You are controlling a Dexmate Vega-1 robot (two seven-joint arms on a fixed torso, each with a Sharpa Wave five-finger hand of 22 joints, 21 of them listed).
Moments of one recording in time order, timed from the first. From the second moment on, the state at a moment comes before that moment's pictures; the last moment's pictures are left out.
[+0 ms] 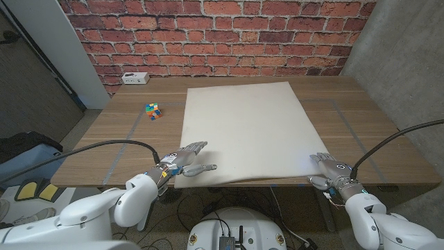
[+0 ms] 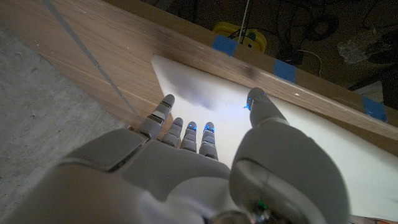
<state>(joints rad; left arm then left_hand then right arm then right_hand) 1.47 1.33 0.43 -2.58 0.25 0.69 0.22 0.19 -0.01 0.38 -0.13 0.19 -0.17 -0.03 0.18 0.17 -0.17 -0.07 0.20 0.18 -0.17 -0.03 0.18 0.17 -0.12 -0.01 0.45 0.17 -1.39 -1.37 -0.71 -2.62 -0.32 -1.26 -0.37 0.63 0.11 0.43 -0.20 0.19 0.08 -0.08 0.19 0.18 0.01 -0.03 0.20 0.19 0.00 -0.03 0.19 0.18 0.22 0.02 0.20 0.17</state>
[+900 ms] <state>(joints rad) 1.53 1.39 0.39 -2.63 0.20 0.72 0.31 0.19 -0.01 0.38 -0.13 0.19 -0.17 -0.03 0.18 0.17 -0.17 -0.07 0.20 0.18 -0.17 -0.03 0.18 0.17 -0.11 -0.01 0.45 0.17 -1.15 -1.25 -1.05 -2.48 -0.80 -1.28 -0.03 0.84 0.09 0.51 -0.20 0.19 0.05 -0.12 0.19 0.18 0.00 -0.05 0.20 0.19 0.01 -0.03 0.19 0.18 0.26 0.00 0.21 0.17</state>
